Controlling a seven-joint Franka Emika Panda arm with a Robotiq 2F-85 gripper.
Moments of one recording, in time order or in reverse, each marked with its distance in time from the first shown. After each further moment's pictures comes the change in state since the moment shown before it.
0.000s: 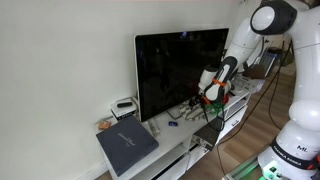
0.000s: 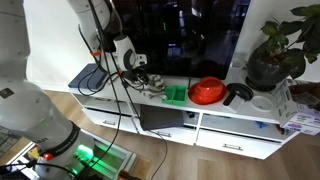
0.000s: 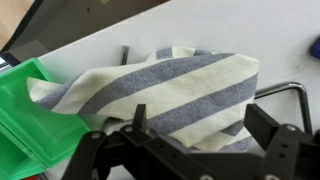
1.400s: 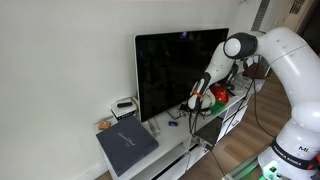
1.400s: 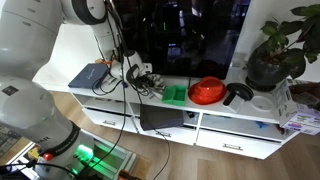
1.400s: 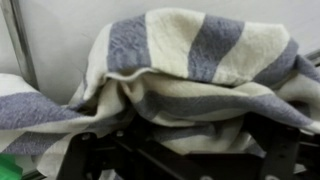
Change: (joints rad) arm 0.073 0.377 0.023 0.307 0.458 0.197 -0.269
